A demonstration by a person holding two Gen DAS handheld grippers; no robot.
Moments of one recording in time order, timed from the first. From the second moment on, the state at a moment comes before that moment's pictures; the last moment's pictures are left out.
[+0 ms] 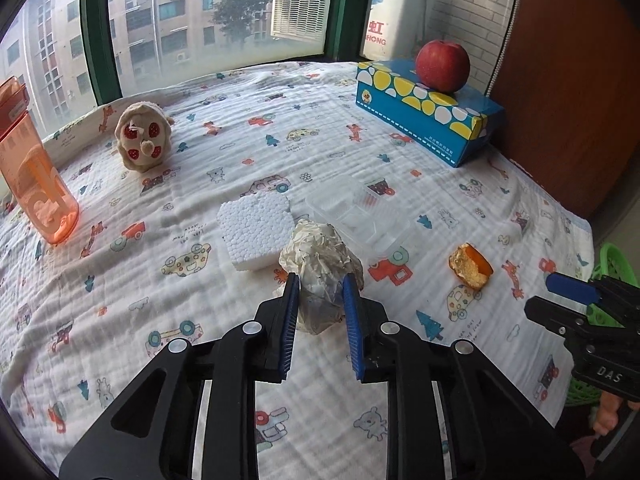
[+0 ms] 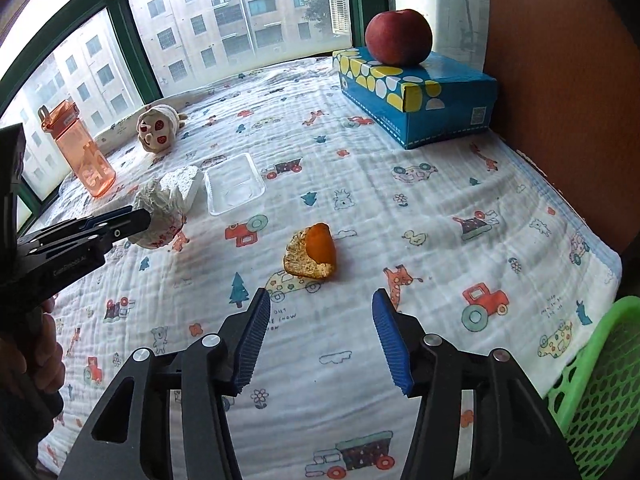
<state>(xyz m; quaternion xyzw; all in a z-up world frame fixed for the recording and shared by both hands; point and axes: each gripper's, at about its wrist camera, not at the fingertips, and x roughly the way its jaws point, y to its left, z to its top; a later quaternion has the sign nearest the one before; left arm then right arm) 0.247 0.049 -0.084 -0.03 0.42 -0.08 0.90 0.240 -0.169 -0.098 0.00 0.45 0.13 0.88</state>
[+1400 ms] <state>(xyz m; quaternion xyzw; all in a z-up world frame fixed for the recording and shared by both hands) 0.217 0.079 -0.067 -0.06 0.41 -0.07 0.91 0.282 -0.142 -0.128 -0.02 0.47 0.14 0.87</state>
